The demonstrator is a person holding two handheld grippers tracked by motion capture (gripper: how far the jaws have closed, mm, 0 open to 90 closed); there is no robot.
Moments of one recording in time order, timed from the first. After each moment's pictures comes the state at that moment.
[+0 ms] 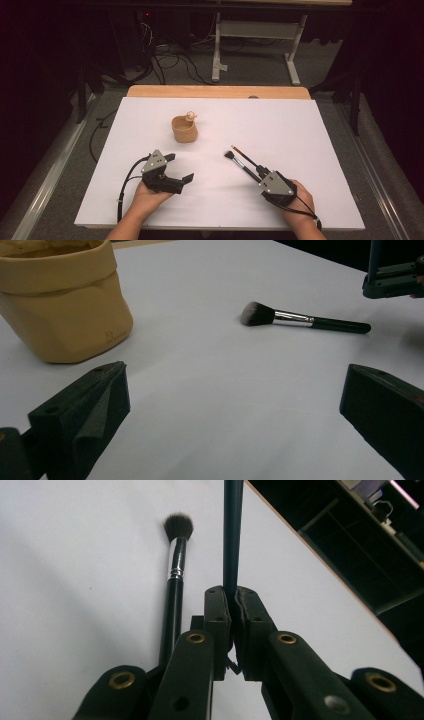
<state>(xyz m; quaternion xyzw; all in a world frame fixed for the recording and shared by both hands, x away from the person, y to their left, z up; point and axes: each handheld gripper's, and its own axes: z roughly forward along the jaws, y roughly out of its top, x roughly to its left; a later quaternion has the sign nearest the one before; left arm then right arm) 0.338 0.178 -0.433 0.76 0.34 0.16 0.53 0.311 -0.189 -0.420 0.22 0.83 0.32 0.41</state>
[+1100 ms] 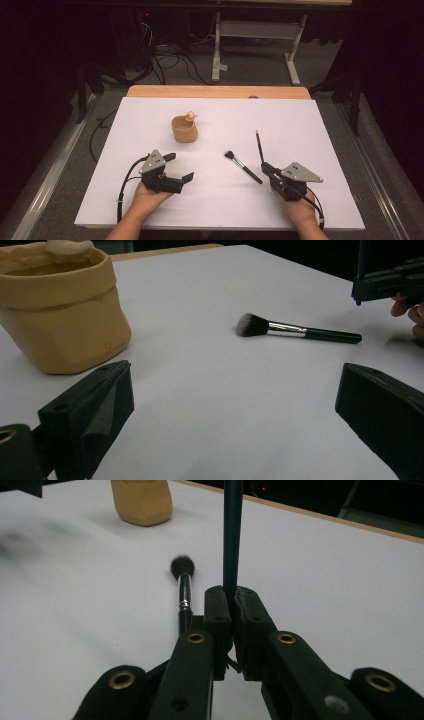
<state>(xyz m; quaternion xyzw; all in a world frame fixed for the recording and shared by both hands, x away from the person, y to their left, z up) 0.335 0.178 -0.430 0.75 0.34 0.17 0.55 0.326 -0.223 -0.422 0.34 0.76 0.48 0.27</state>
